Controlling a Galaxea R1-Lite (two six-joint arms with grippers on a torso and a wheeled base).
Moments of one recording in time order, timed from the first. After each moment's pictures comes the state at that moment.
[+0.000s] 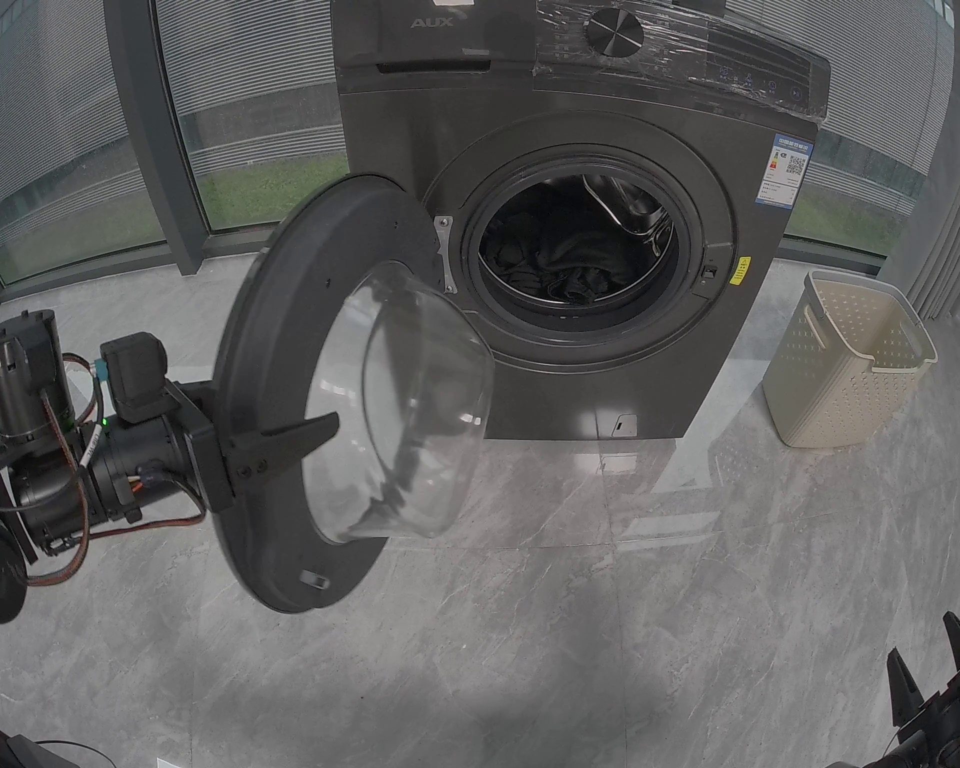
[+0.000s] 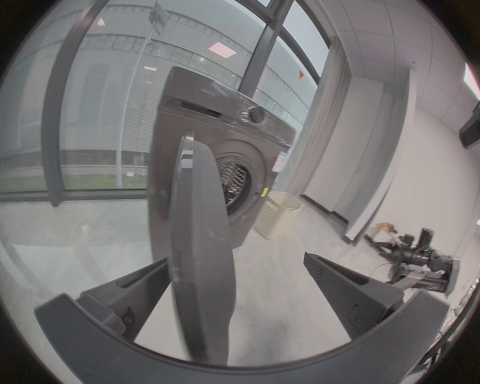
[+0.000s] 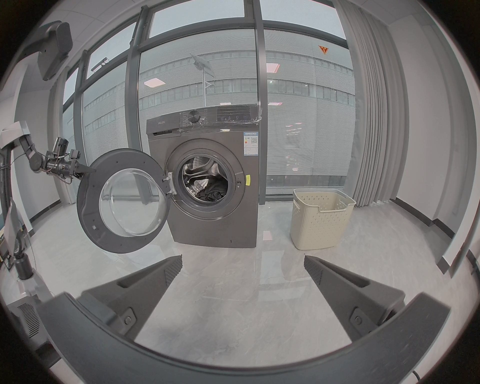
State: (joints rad) left arm -0.30 1.36 -0.64 -0.61 -0.43 -0.03; right arm 0.00 0.02 -0.02 0.00 0.01 0.00
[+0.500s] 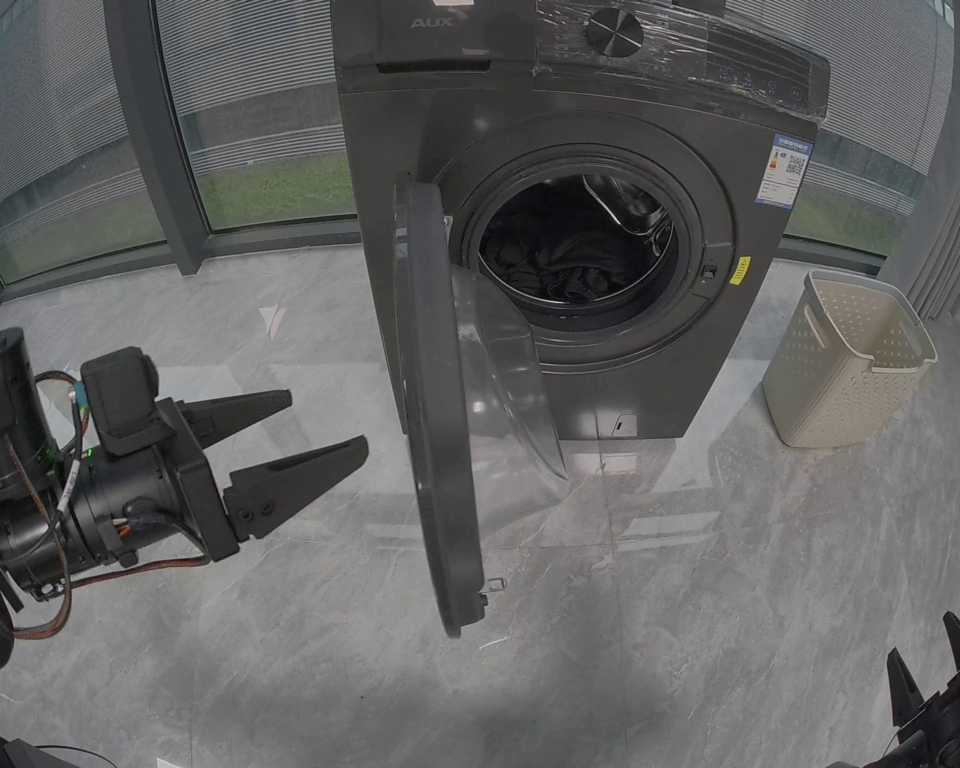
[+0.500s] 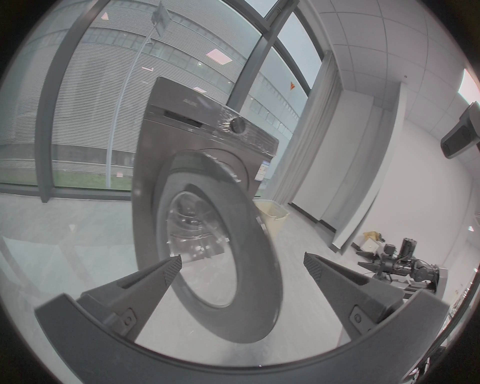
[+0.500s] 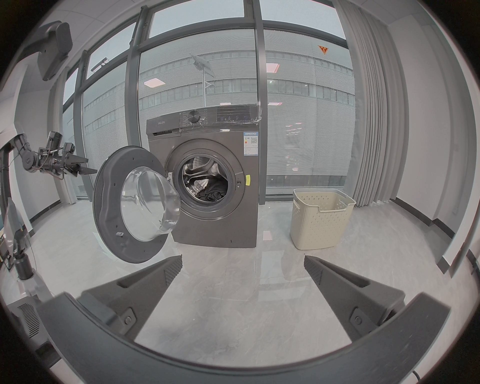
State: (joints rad) left arm -0.47 1.28 -0.58 -0.65 -0.35 -0.12; right arm 0.00 0.02 -0.02 0.00 0.01 0.00
